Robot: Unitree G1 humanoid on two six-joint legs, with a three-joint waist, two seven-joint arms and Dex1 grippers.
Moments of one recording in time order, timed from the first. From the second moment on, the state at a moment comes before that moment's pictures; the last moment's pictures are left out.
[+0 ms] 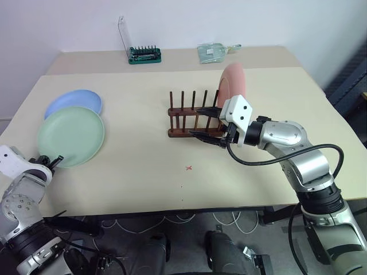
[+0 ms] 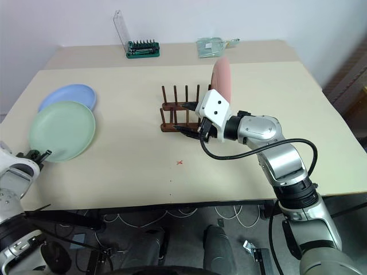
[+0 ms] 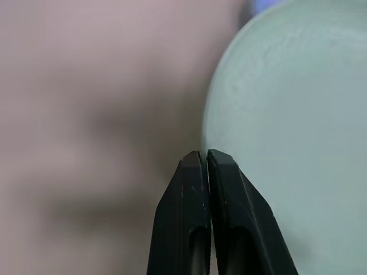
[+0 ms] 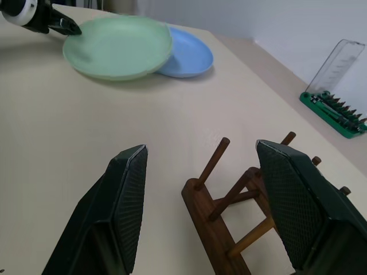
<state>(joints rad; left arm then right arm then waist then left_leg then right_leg) -0.31 0.37 0.88 -0.04 -0.57 0.90 0.12 -0.60 -0.59 0.18 -0.27 0.32 0.42 0.81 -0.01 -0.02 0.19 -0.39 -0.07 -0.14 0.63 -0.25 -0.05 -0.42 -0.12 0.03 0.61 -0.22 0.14</state>
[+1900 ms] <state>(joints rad) -0.69 0.41 0.43 -0.20 -0.49 0.58 0.05 -0.89 -0.31 0.28 0.06 -0.18 -0.16 0.59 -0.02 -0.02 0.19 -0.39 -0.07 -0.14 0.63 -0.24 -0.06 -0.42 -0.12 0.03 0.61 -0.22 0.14</state>
